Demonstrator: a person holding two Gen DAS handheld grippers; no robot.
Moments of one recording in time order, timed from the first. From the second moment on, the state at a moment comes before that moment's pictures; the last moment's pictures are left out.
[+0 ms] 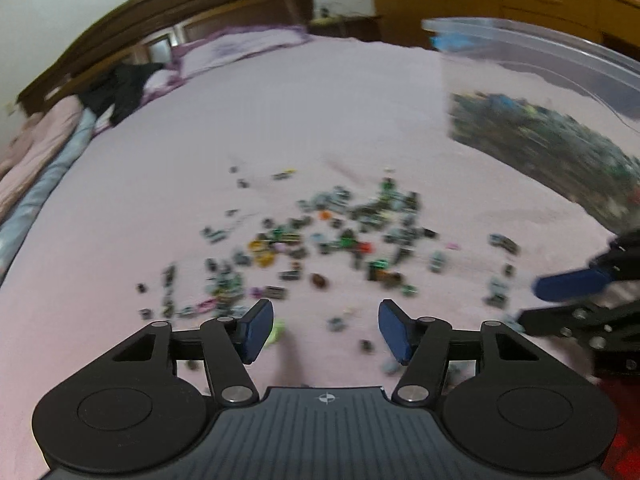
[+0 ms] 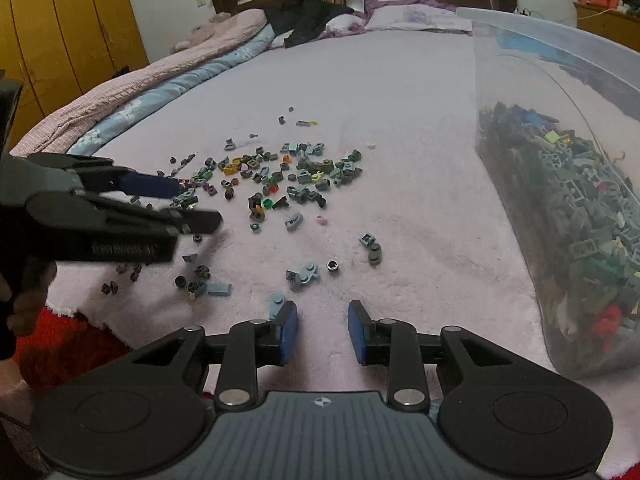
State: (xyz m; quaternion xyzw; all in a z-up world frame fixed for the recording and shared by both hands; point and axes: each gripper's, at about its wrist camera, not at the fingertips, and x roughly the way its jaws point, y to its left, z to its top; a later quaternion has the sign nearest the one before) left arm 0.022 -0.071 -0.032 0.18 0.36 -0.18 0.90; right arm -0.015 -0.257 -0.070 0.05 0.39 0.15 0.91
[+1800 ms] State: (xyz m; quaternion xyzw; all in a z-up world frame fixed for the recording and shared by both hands) left arm 0.016 -0.041 -0.011 0.06 0.38 -0.17 0.91; right arm -0.012 -0.231 -0.058 -0.01 0.40 0.21 0.89
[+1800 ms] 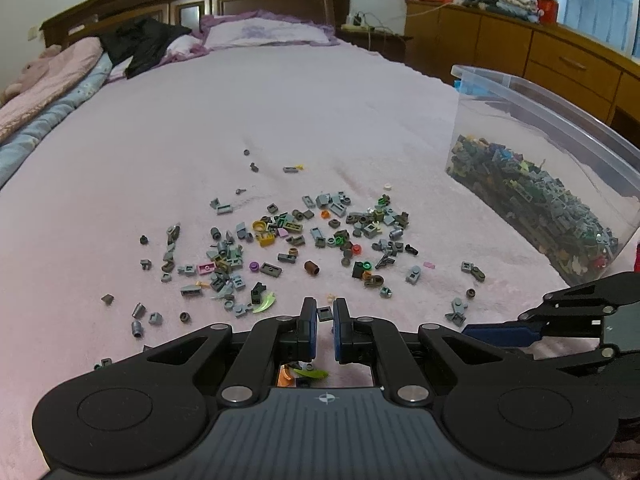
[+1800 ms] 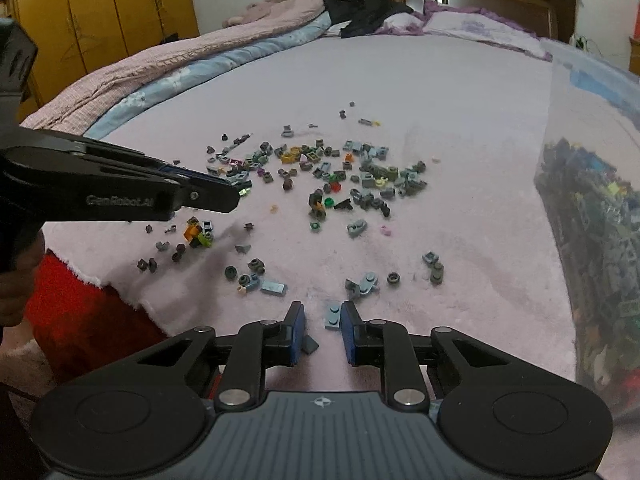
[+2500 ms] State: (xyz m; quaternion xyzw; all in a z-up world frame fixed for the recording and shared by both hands) left arm 0.000 -0.075 0.057 0.08 0.29 -0.23 0.92; right arm -0.034 -0.256 0.029 0.03 0.29 0.18 0.94
